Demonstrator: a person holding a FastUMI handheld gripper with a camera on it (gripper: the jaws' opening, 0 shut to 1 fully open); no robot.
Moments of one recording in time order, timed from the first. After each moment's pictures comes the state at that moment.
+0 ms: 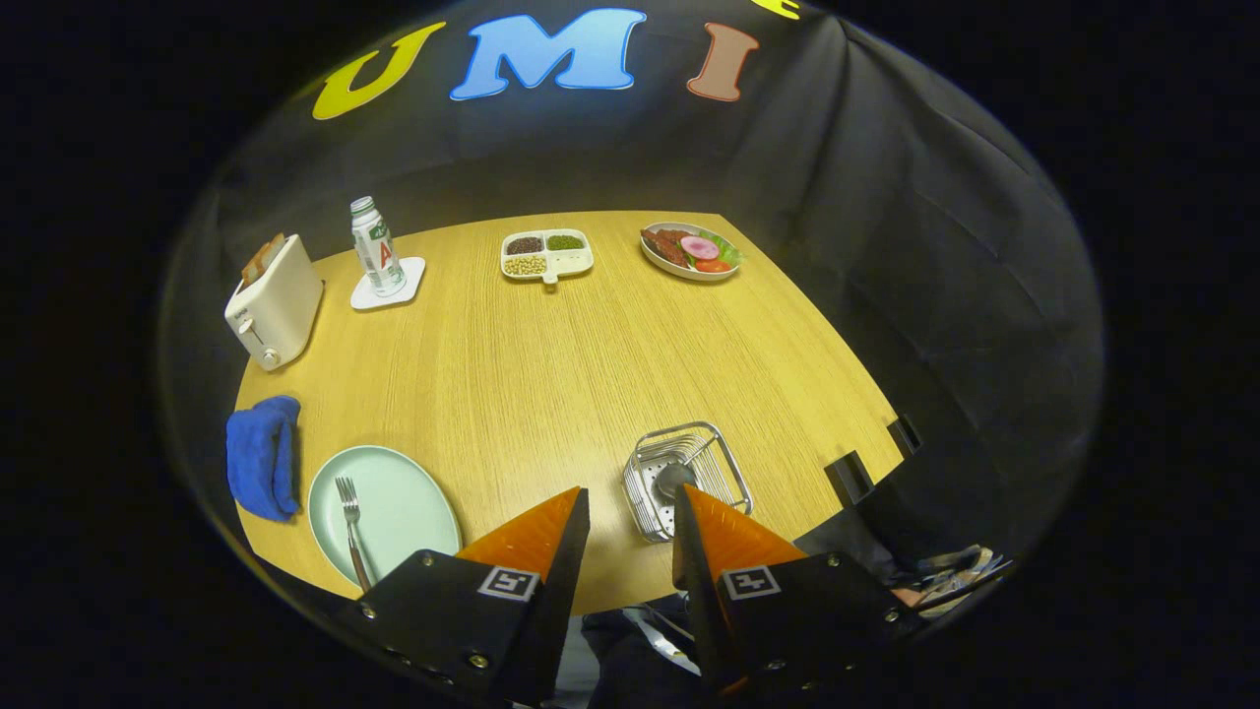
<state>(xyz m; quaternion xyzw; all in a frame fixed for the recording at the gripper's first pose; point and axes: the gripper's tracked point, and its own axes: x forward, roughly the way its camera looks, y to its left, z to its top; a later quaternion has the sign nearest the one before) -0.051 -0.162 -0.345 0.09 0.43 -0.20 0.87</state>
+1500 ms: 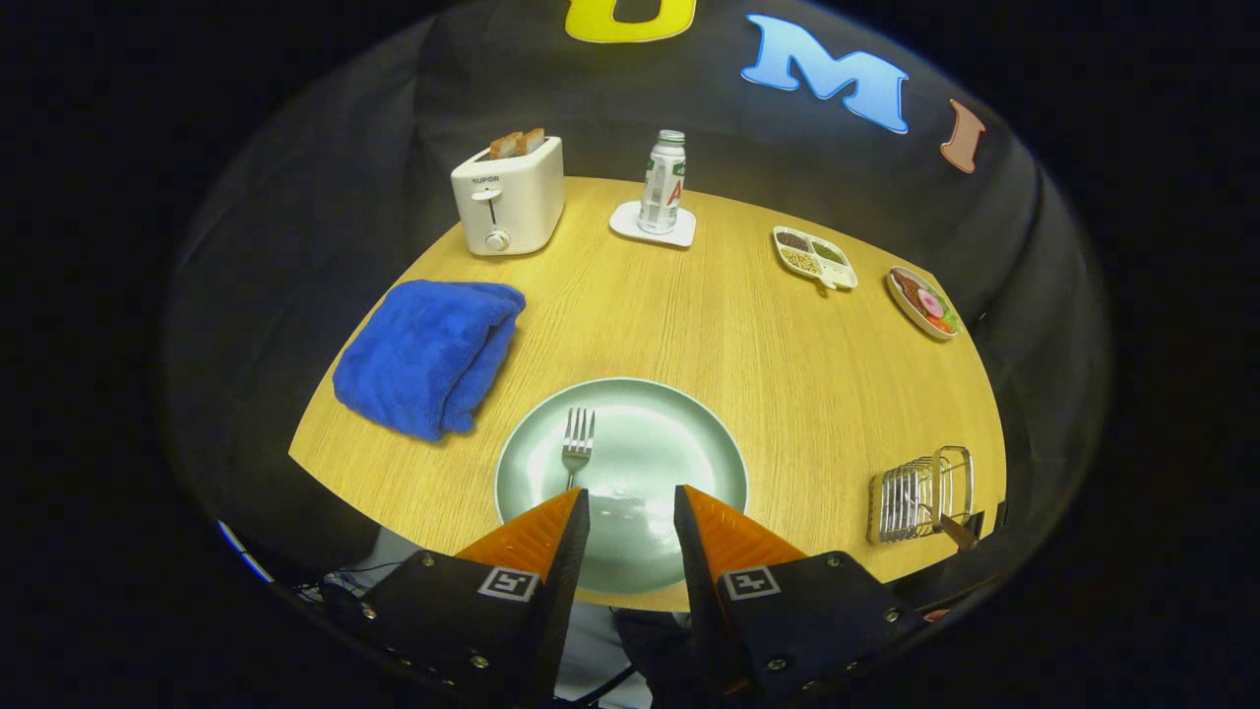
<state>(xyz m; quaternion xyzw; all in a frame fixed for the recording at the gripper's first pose) -0.023 0.077 -0.377 0.00 0.45 0.04 0.89</state>
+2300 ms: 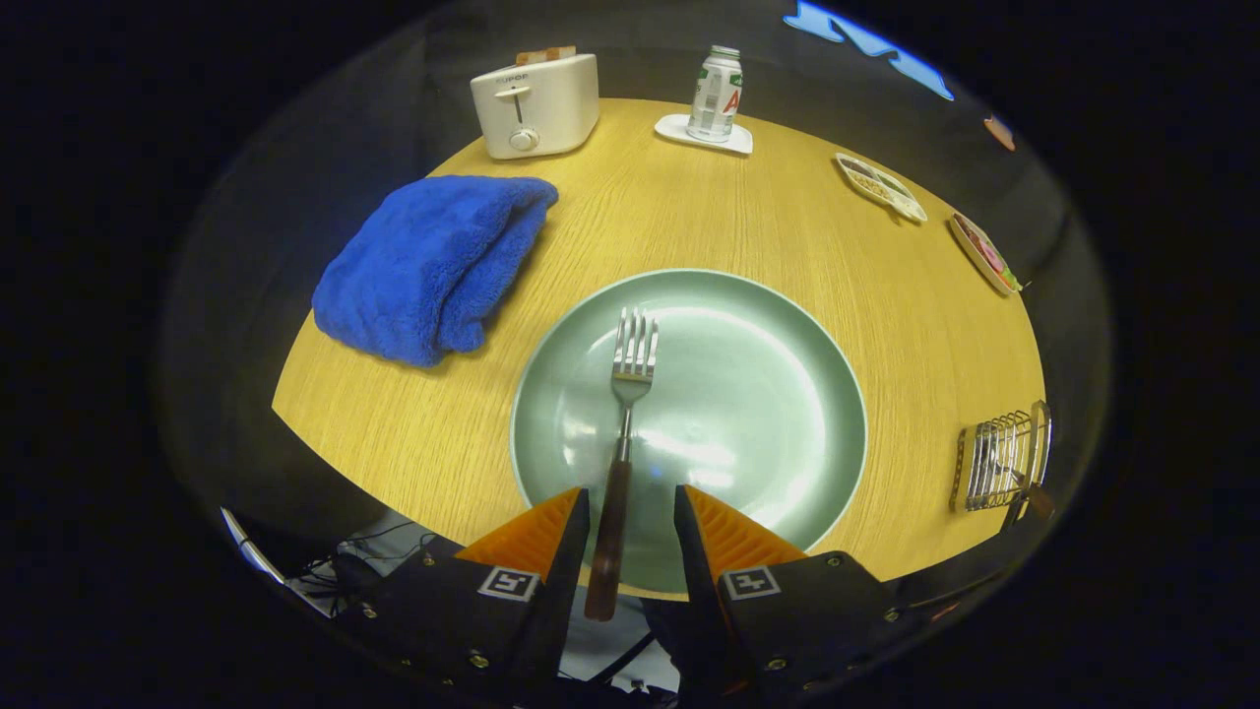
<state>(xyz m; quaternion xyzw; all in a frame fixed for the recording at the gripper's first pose) -0.043 0.119 -0.458 0.00 0.54 0.08 0.83</state>
